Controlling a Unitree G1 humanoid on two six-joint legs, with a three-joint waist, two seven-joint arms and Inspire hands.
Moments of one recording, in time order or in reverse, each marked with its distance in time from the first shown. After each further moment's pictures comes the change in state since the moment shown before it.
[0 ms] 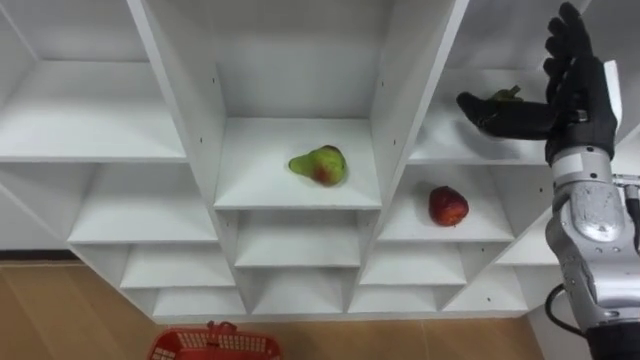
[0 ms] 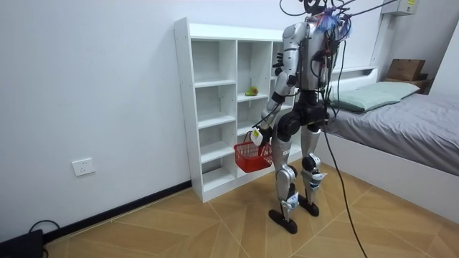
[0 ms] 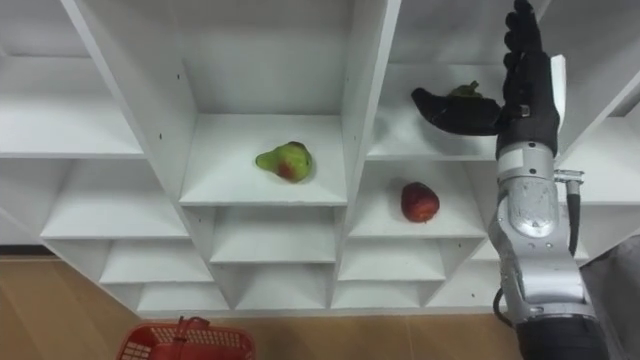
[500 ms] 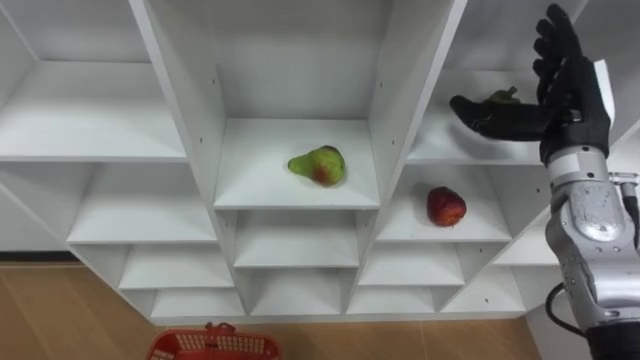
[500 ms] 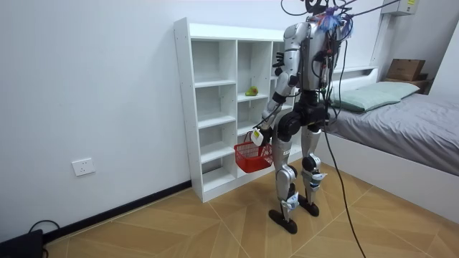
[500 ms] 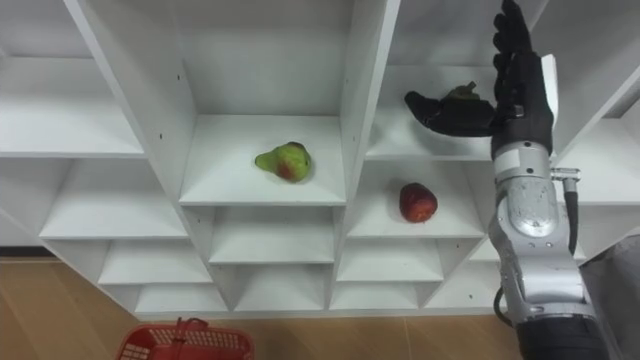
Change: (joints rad) left arm 0.001 -0.011 0.036 0.000 0.001 0.017 -0.005; right arm 0.000 0.000 -0.001 0.000 -0.012 0.000 0.052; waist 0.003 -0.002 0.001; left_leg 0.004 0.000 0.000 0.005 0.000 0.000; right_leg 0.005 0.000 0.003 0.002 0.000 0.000
